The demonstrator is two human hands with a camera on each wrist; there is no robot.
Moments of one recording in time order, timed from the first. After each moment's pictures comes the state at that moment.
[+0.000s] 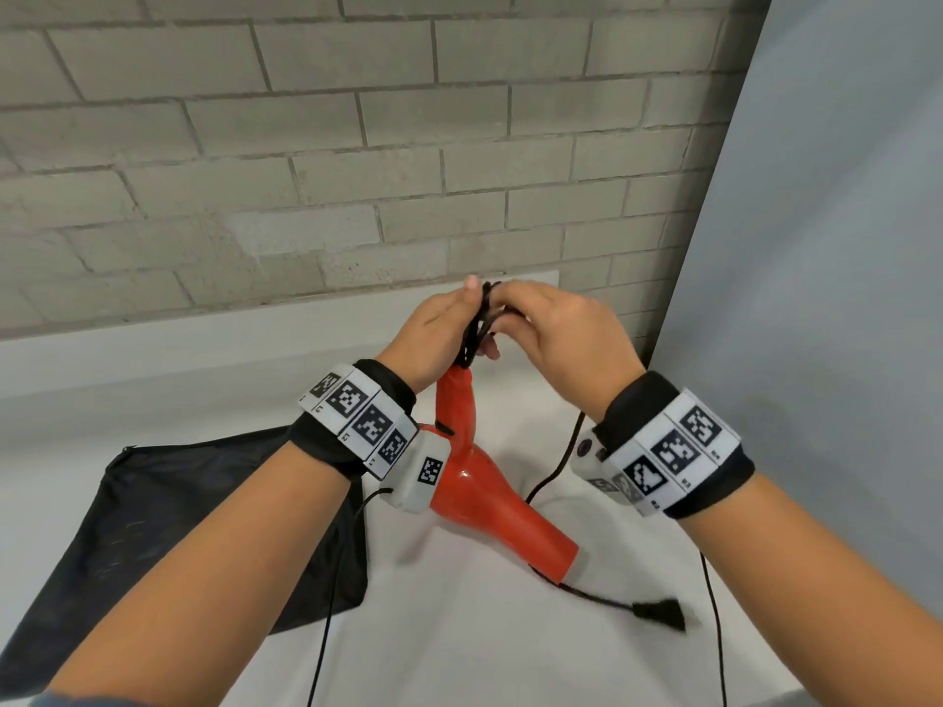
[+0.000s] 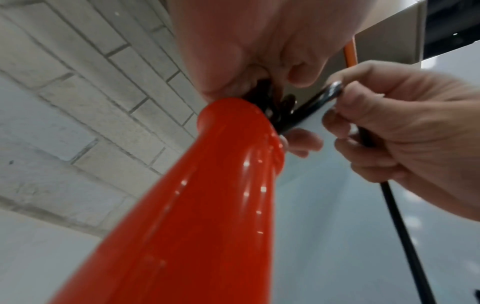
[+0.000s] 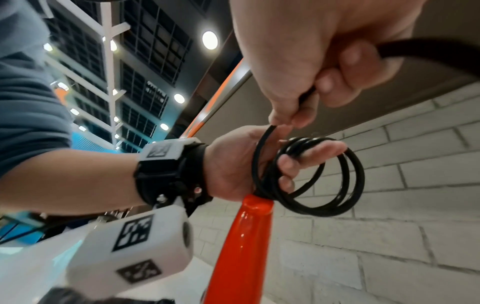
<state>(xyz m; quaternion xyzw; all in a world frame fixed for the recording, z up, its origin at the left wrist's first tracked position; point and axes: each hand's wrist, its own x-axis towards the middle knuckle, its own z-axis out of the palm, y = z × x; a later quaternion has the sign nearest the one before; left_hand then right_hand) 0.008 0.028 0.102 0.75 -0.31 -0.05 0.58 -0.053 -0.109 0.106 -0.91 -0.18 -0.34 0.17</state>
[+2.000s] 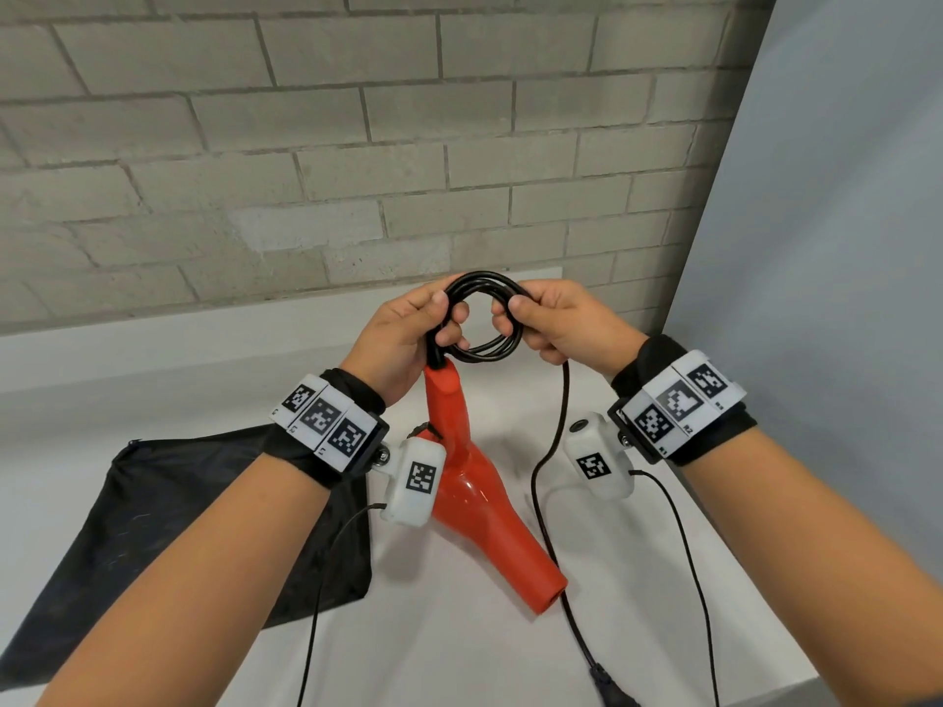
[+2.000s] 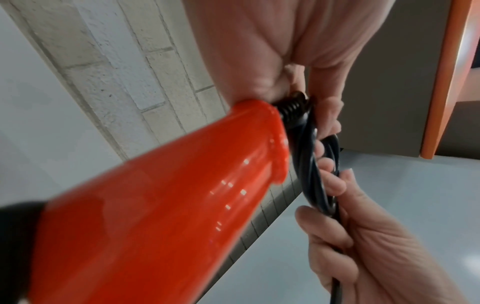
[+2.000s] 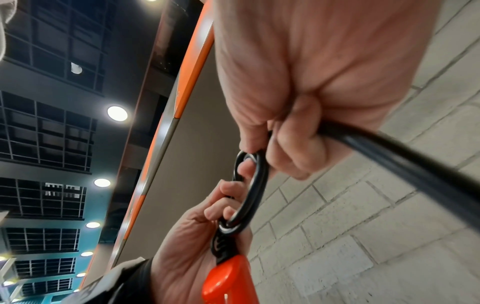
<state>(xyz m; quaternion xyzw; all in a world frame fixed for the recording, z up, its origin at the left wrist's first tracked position) 0.020 0.054 0.081 0.54 -0.31 -0.14 0.77 -0.023 -0.124 0.105 -0.77 -0.14 0.02 0.62</state>
